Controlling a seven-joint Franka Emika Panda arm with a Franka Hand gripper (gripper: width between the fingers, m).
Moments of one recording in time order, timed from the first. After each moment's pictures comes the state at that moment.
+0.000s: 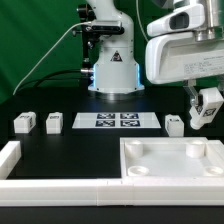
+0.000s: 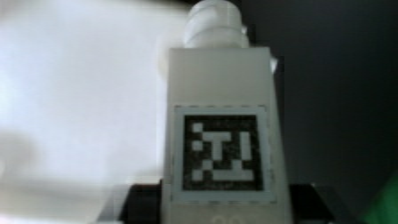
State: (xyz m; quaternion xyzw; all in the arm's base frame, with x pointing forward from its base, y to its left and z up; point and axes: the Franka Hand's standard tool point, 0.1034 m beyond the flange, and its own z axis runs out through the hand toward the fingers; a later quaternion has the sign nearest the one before) arm 0.533 0.130 0.102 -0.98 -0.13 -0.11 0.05
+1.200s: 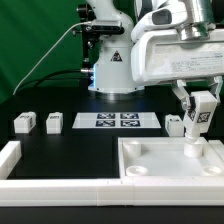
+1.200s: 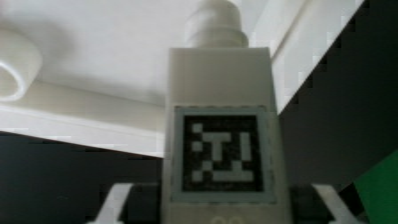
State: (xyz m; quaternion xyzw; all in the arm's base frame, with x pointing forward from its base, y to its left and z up) arm 0.571 0.108 0.109 -0.96 -0.15 -0.24 0.03
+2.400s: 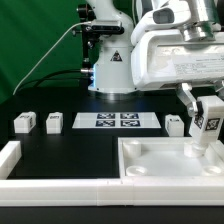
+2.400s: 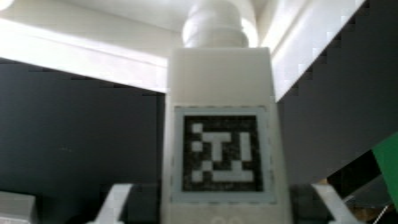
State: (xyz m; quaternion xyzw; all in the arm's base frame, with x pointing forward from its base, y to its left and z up) arm 0.619 0.104 0.114 -0.94 -0.15 -0.29 0.03
